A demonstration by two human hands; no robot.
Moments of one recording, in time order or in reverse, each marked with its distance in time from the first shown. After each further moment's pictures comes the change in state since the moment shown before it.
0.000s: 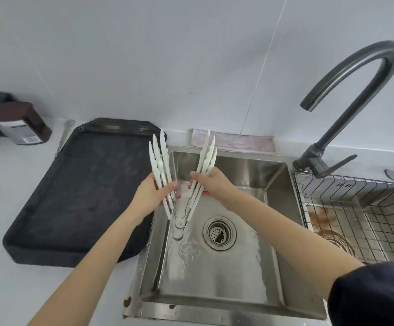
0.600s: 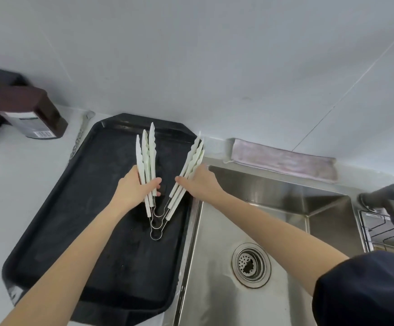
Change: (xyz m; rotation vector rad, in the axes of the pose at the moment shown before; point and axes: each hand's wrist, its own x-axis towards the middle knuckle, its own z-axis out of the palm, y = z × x) left_hand 0.096 -0.045 -0.107 0.132 0.160 -0.168; right_hand 0.123 -0.043 0.100 -0.432 -0.071 -0.006
